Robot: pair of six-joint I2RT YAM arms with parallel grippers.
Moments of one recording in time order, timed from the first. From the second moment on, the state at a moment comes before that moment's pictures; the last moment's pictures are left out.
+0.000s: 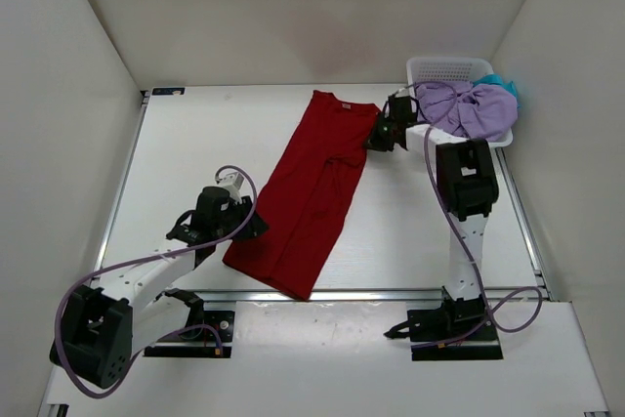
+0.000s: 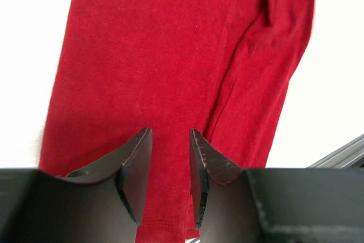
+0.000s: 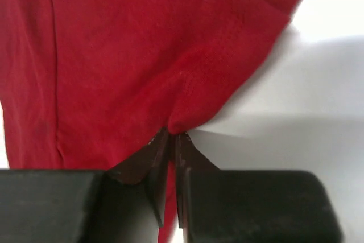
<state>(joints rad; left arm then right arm) -0.39 1.04 0.40 -0.07 0.21 -0.55 0.20 2.14 1.43 -0.09 -0.22 0.54</state>
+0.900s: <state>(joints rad) -0.31 0.90 0.40 -0.15 0.16 -0.56 0.48 1.55 1.45 -0.68 -0.19 0.25</state>
